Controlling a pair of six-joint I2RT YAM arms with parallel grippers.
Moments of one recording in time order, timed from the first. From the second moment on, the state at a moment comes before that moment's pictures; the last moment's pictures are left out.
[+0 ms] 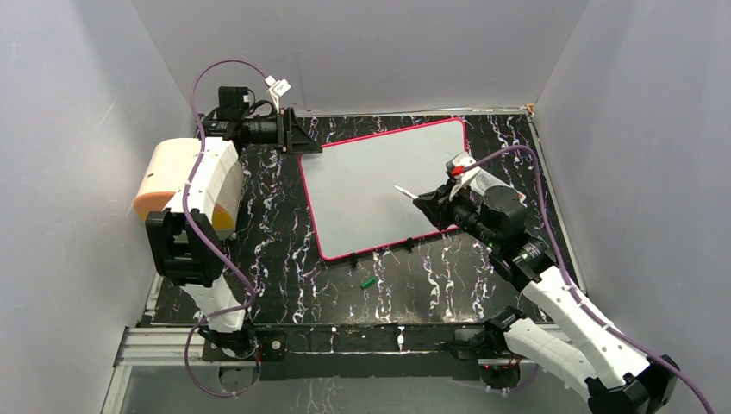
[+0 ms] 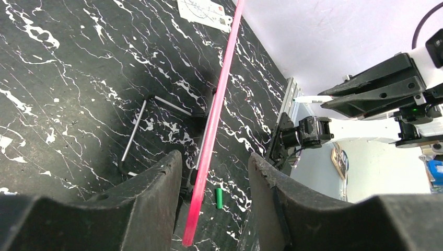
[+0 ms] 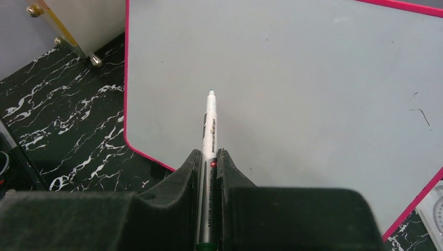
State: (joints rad) left arm -0.07 1.74 1.62 -0.59 1.14 -0.13; right arm 0.60 0.78 0.76 -0.15 -0.21 0.08
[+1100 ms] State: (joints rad) left arm -0.10 1.66 1.48 -0.61 1.16 -0.01; right arm 0.60 0.85 0.81 -0.14 -0.31 0.08
